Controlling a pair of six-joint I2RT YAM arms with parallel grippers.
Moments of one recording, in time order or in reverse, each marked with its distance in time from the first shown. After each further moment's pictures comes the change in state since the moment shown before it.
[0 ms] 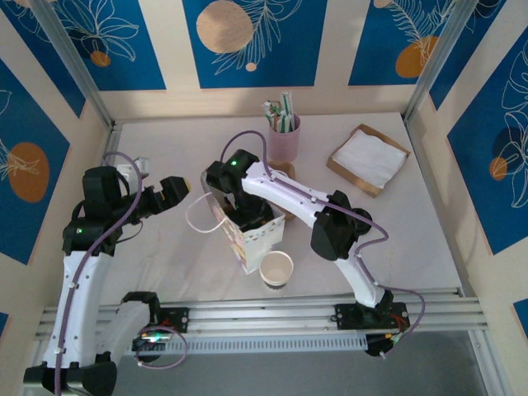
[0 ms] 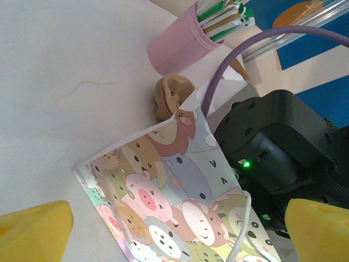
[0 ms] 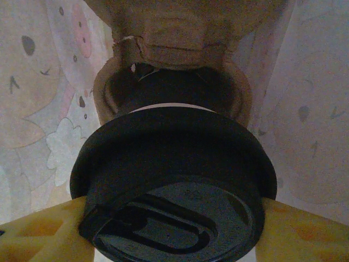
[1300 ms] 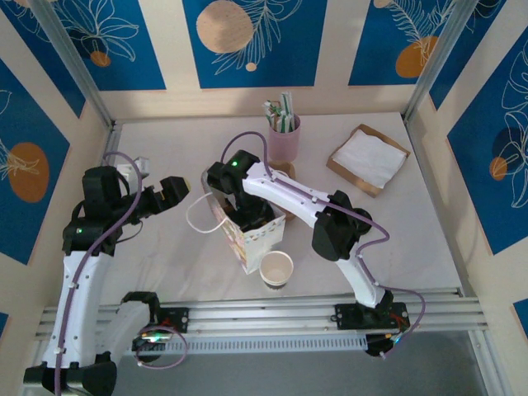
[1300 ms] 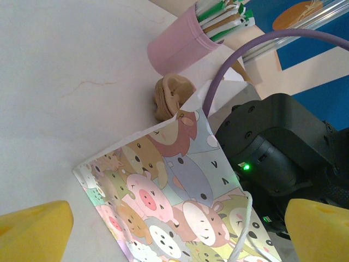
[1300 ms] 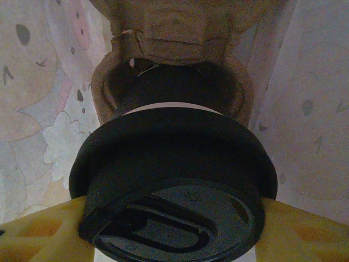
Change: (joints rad) left arm 0.000 0.000 0.001 0.000 0.000 0.000; right arm 0.000 -0.013 -0.023 0.003 -0.004 -0.008
